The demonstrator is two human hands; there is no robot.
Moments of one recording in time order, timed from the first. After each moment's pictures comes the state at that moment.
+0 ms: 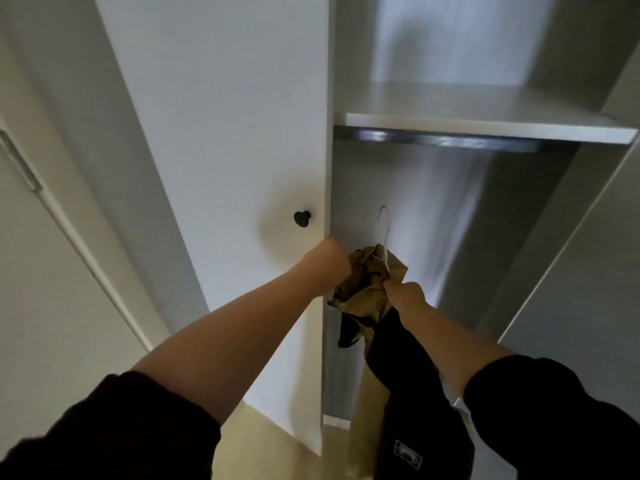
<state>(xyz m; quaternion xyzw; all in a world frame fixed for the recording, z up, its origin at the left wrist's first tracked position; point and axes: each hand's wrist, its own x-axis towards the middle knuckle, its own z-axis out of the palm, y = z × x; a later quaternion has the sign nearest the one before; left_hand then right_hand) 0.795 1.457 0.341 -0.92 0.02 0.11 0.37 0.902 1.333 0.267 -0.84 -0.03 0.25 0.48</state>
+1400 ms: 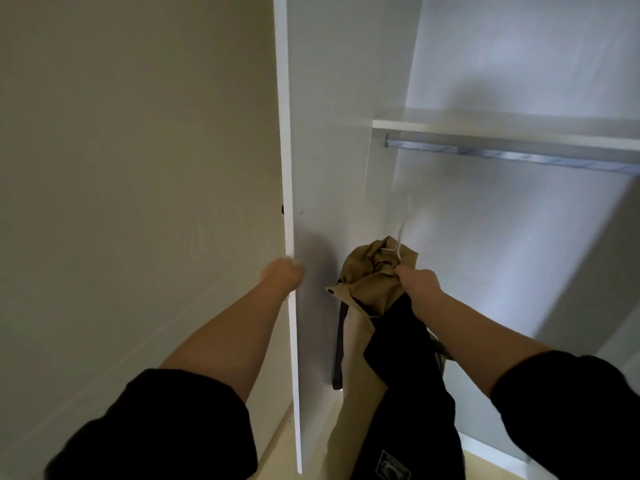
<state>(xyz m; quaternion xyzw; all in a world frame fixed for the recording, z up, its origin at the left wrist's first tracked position) 0.394 1.638 0.307 -0.79 -0.54 -0.06 -0.28 0.556 1.464 0.320 -0.75 -0.10 0.27 0.59</state>
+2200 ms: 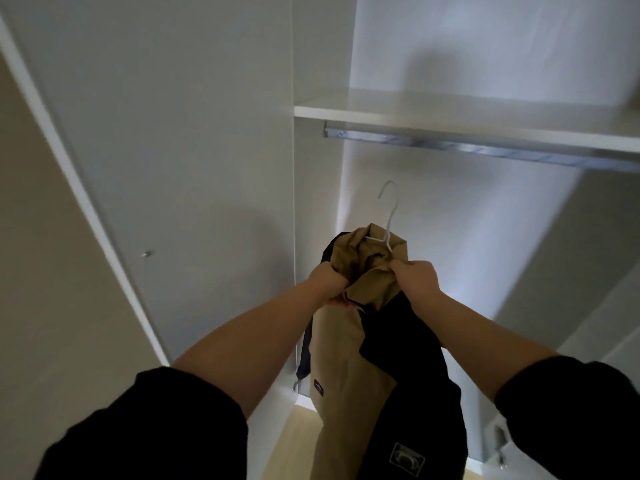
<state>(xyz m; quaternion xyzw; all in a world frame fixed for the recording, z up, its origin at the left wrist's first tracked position) 0.649 1.611 0.288 -0.69 -0.37 -0.05 -0.62 0.747 1.478 0.312 -0.83 -0.17 0.16 0.51</state>
